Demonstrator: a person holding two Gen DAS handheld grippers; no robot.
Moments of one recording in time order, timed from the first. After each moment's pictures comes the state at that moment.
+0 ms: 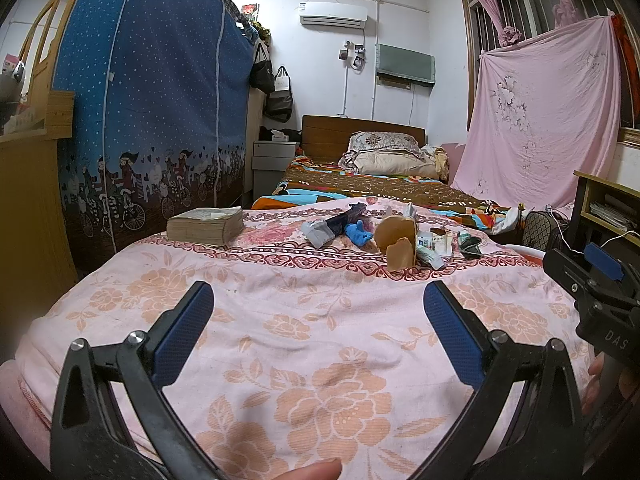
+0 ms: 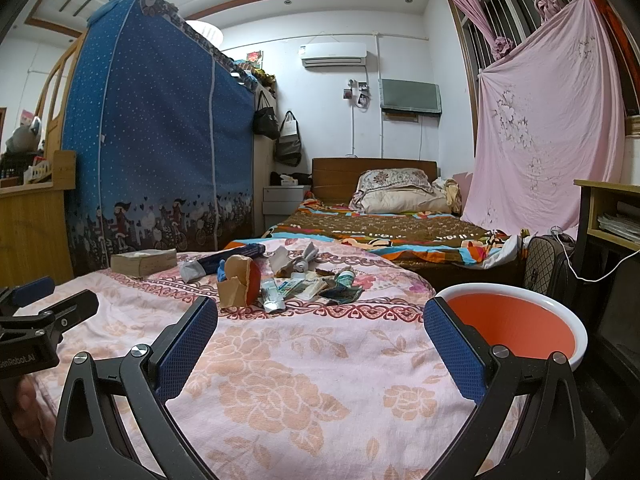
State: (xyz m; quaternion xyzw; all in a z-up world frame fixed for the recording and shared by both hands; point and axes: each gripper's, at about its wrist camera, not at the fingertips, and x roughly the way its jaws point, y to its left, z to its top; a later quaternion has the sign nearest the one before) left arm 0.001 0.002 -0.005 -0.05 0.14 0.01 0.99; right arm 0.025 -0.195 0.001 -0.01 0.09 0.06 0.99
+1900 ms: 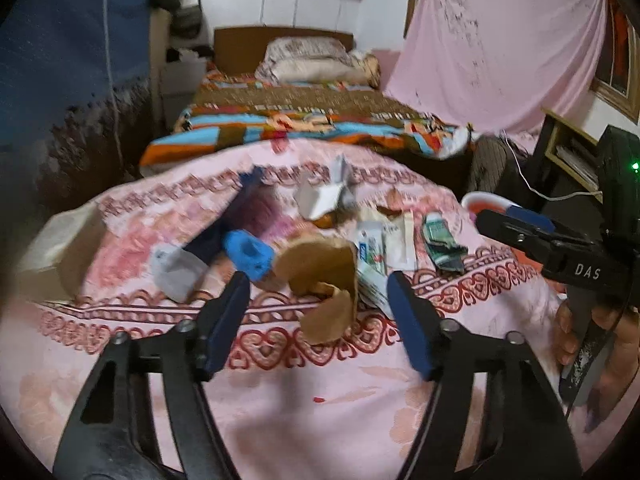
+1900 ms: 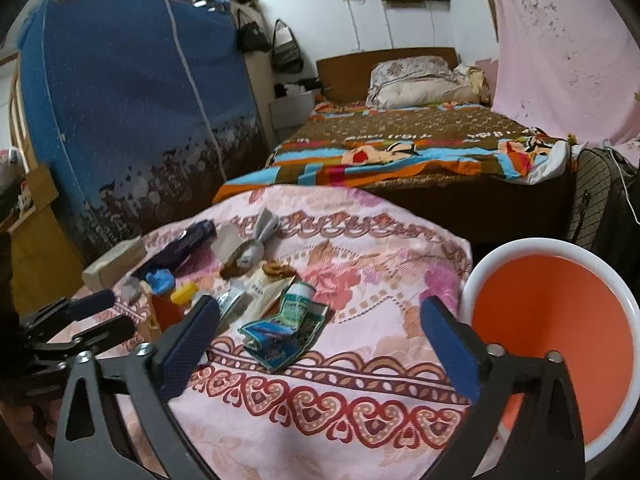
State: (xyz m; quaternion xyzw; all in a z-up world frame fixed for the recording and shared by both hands) left arm 0.167 -0.048 0.008 -0.01 0.34 -0.15 0.93; right arm 0.194 -0.255 0.014 0.07 0.30 0.13 0.94
